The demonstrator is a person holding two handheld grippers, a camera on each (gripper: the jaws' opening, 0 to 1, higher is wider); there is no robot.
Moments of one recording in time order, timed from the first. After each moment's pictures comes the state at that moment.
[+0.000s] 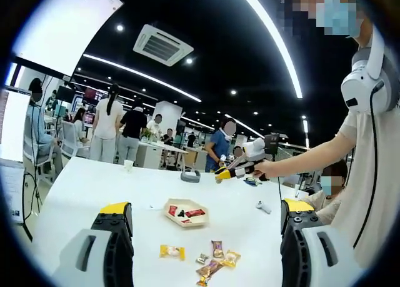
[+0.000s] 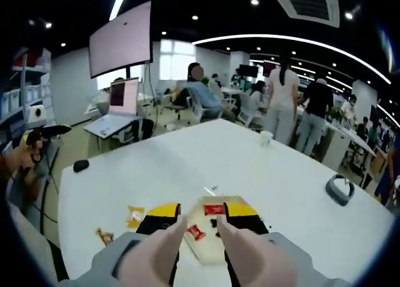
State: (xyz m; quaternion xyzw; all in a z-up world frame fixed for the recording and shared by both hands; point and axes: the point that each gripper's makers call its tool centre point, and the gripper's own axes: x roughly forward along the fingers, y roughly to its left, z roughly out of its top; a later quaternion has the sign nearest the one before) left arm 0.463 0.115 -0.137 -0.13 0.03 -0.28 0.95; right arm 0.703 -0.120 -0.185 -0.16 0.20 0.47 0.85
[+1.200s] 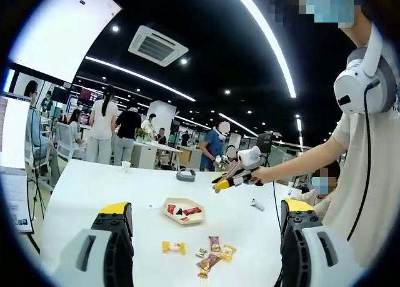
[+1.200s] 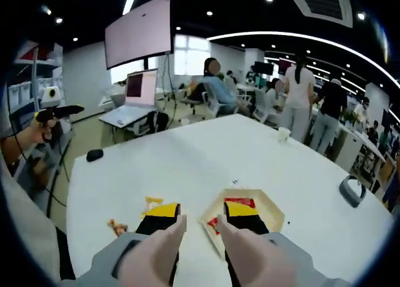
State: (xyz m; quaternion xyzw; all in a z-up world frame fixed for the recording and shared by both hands) left arm 0.436 0.138 -0.125 -0.12 0.04 -0.32 0.94; right arm 0.666 -0.099 -0.203 -0.17 0.20 0.51 0.82
